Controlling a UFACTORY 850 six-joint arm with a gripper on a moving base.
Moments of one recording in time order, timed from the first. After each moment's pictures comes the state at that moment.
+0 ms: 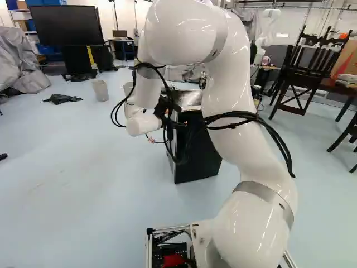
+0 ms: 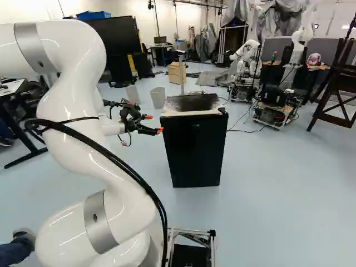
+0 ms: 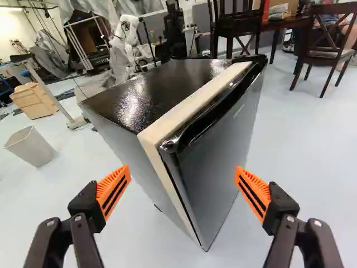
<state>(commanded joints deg) 34.7 -33.0 -51.0 82.8 67.8 -7.8</state>
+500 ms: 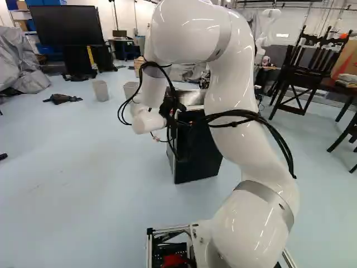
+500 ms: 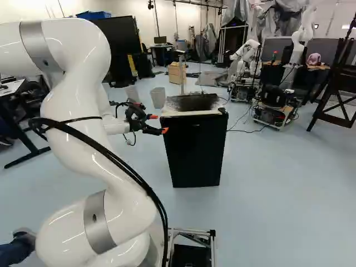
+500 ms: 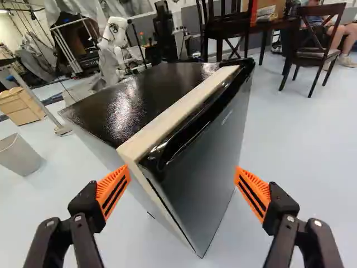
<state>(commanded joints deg) 31.6 -32.7 -50.5 82.8 67.8 -7.8</state>
